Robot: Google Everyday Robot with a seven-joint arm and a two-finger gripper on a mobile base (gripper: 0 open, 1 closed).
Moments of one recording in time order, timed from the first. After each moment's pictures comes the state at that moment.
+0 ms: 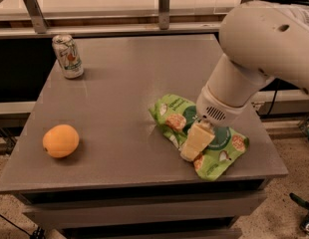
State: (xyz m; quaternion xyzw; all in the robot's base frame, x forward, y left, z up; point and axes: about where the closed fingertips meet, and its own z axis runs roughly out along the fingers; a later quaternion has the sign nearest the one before) arm 0.448 -0.105 0.826 -0.51 0.85 0.07 0.09
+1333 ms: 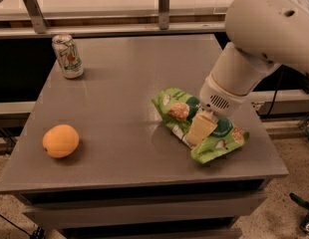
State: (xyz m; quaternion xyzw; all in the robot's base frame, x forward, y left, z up) arm 0.462 -0.108 0.839 -0.51 0.85 0.09 0.09
